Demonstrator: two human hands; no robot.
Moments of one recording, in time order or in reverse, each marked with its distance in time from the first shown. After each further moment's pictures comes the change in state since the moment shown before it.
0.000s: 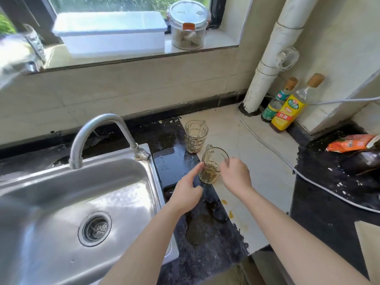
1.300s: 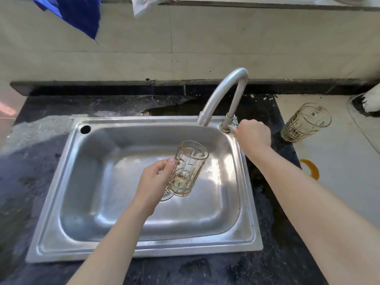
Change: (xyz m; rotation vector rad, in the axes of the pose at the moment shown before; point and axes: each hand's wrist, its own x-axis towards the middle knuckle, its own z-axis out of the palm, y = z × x) left_hand -0.123 -0.167 -0.181 -0.581 0.586 -0.227; right_hand -0.002 -0.170 0.158 -0.725 0.011 -0.596
